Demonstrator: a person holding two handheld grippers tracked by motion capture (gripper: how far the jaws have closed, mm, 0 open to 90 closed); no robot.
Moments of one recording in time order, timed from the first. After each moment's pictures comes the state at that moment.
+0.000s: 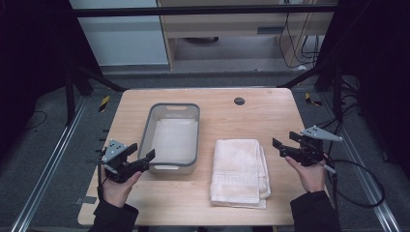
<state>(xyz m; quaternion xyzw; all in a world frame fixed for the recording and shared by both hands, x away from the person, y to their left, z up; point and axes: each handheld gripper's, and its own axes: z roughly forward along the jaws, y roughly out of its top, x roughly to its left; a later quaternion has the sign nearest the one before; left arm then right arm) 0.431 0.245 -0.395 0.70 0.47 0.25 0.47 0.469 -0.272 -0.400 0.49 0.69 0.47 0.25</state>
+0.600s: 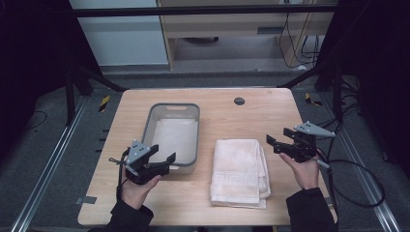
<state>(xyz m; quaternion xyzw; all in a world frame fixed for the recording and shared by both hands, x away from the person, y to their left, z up) 0.428 0.194 -0.395 0.72 0.43 0.23 0.49 0.480 -0.257 -0.398 0.48 0.69 0.48 0.24</state>
